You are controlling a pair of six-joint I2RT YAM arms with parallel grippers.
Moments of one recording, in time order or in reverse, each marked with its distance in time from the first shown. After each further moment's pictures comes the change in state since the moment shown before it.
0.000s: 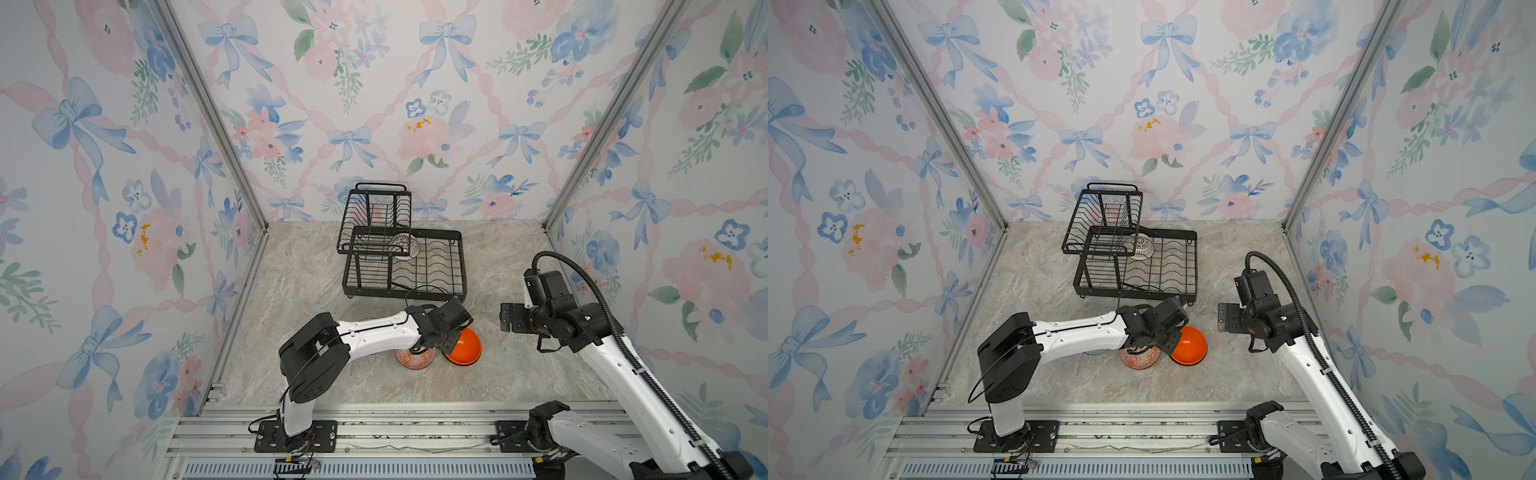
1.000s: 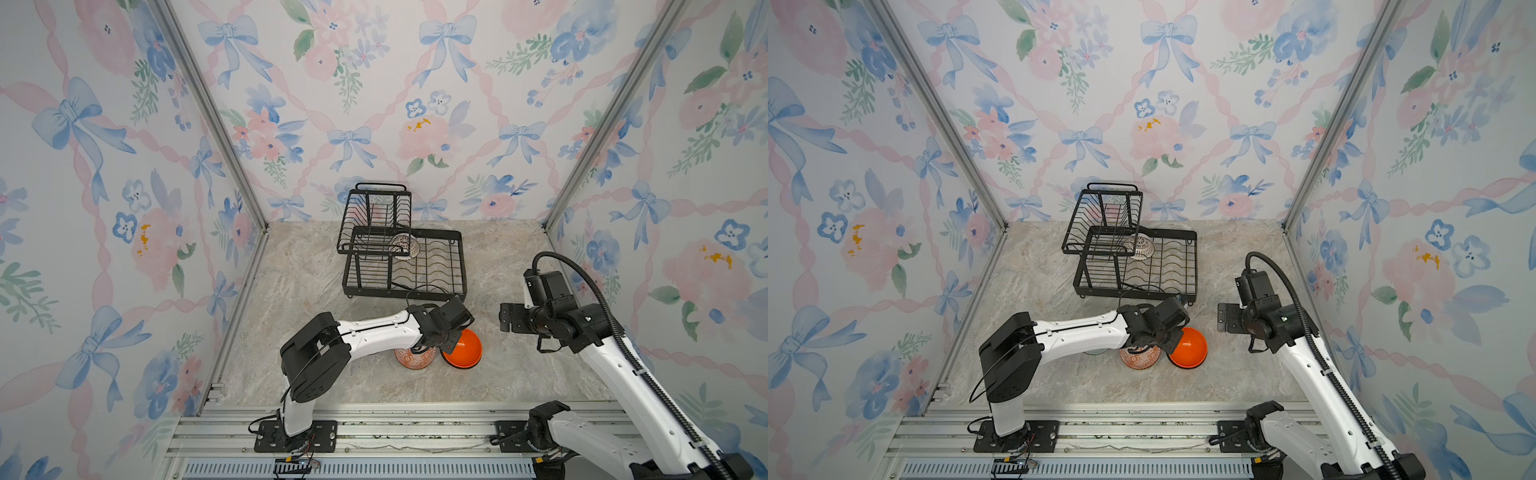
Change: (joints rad) left arm 0.000 0.005 0.028 -0.022 -0.004 -0.004; right arm -0.005 -0.005 -0.005 0.008 -0.019 -0.006
